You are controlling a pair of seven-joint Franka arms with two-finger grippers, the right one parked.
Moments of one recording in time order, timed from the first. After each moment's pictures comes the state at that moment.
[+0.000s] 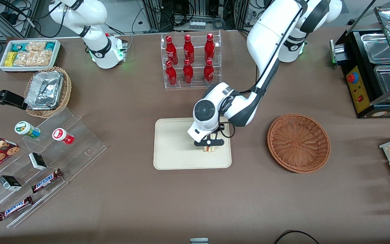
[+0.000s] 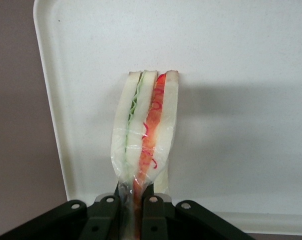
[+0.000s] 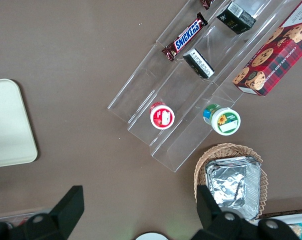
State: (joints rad) arm -0.65 0.76 -0.11 -1.42 0.04 2.02 -0.75
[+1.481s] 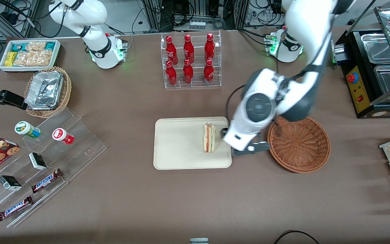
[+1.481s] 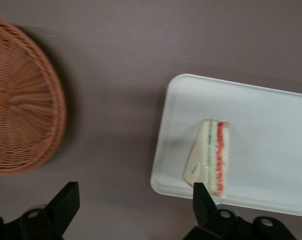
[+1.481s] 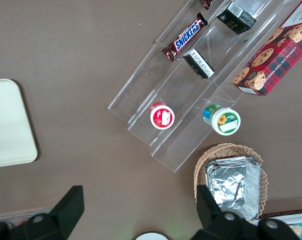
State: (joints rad) arm -0.41 0.50 -0.08 -1.35 -0.03 1.71 -0.67
